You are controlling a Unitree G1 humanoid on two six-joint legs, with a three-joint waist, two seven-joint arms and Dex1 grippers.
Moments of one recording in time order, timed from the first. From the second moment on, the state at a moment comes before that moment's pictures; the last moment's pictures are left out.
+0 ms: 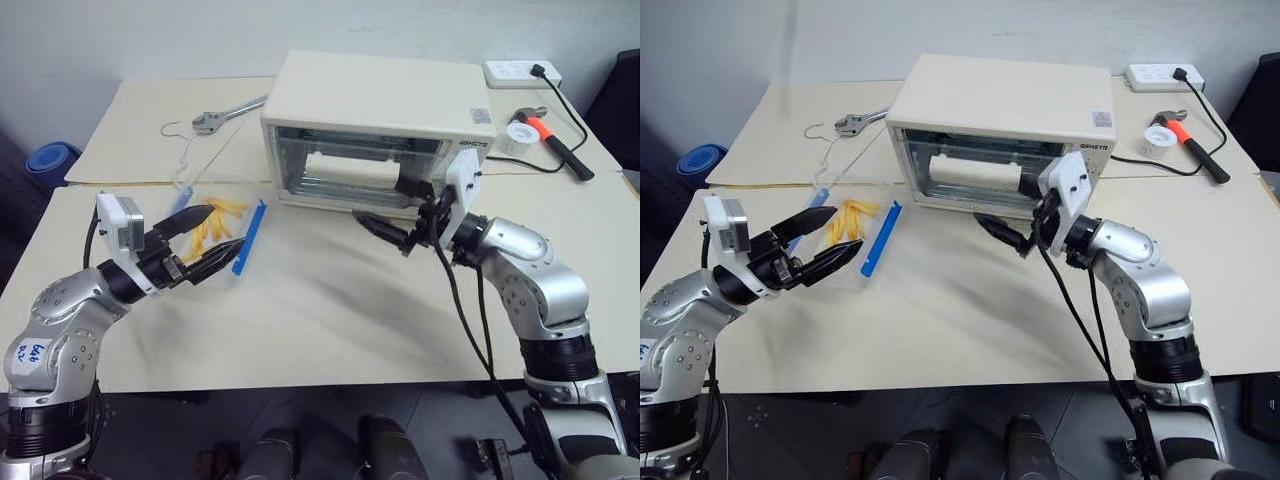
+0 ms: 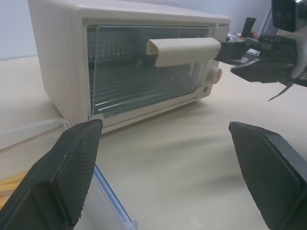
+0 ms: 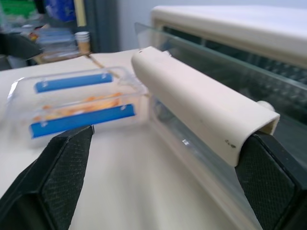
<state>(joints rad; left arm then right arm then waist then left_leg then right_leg) -0.23 0.66 0.32 -0.25 -0.74 0.46 -0.76 -0.53 -0.52 0.02 -0.20 0.49 0.45 0.76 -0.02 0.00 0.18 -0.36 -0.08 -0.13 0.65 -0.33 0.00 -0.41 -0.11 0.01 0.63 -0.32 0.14</state>
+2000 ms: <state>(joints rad) 0.35 0.54 0.82 -0.46 -0.68 0.68 -0.73 -0.15 -0.57 -0.12 -0.25 0.60 0.02 1.16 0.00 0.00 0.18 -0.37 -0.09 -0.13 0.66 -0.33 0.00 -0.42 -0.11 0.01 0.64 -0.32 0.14</state>
